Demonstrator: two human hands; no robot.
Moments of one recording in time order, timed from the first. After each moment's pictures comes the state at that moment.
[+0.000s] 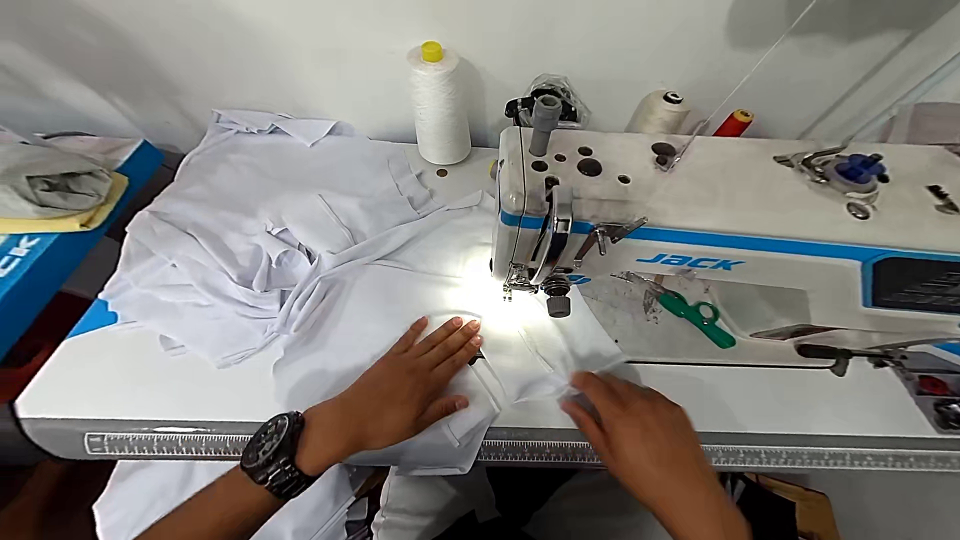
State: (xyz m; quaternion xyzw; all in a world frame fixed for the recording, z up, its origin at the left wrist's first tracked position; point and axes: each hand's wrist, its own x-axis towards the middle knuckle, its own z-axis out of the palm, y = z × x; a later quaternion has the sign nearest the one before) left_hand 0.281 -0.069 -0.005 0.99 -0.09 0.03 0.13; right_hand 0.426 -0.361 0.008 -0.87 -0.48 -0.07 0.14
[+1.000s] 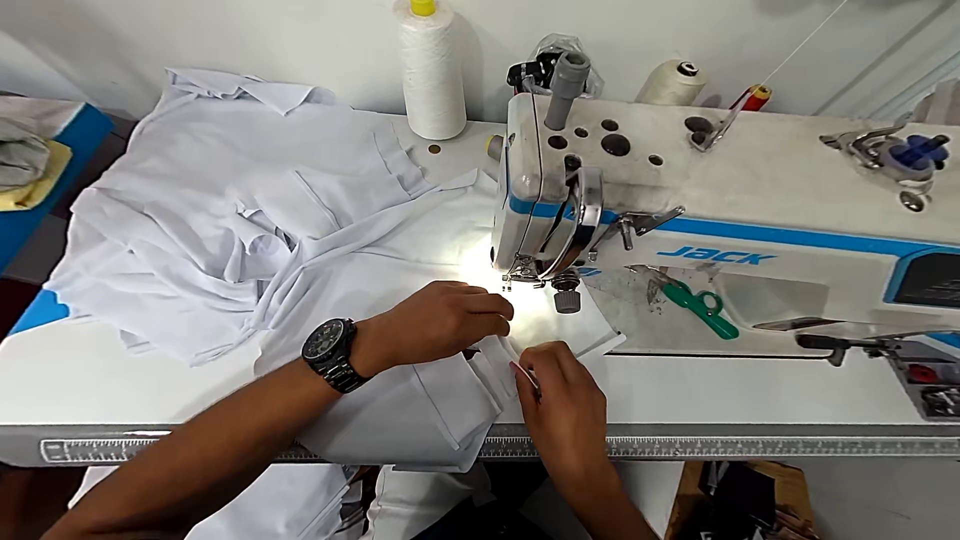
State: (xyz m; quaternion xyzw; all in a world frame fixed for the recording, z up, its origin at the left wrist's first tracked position) left_hand 0.370 -0.050 0.013 0.91 -0.33 0.19 0.19; right_hand 0.389 -0.287 -0.023 -0.86 -0.38 -0.14 0.30
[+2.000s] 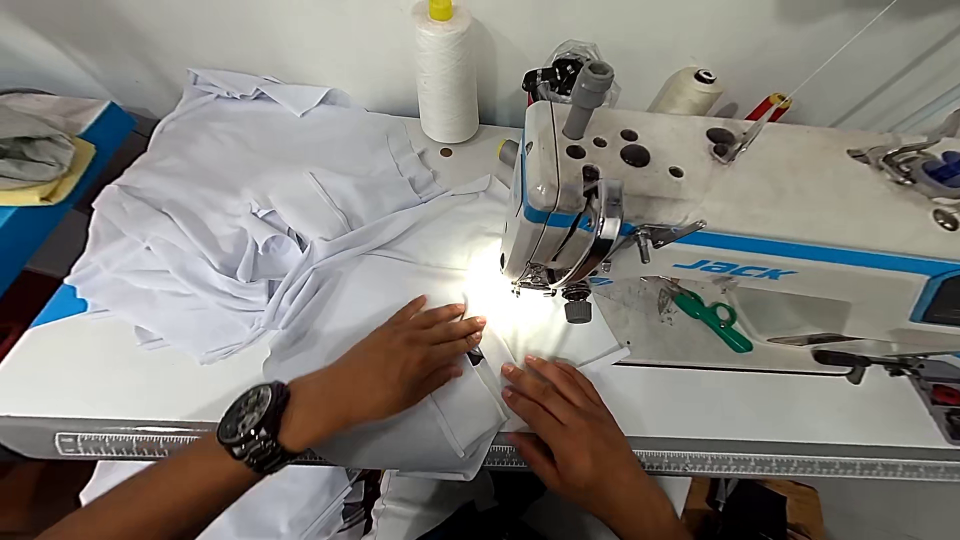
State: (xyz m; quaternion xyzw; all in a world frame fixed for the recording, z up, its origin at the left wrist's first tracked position) left_hand 0.300 -0.042 0.006 0.98 -0.14 0.06 0.12; right_hand 0.405 -0.323 -0.028 -0.76 -0.60 -0.04 0.24
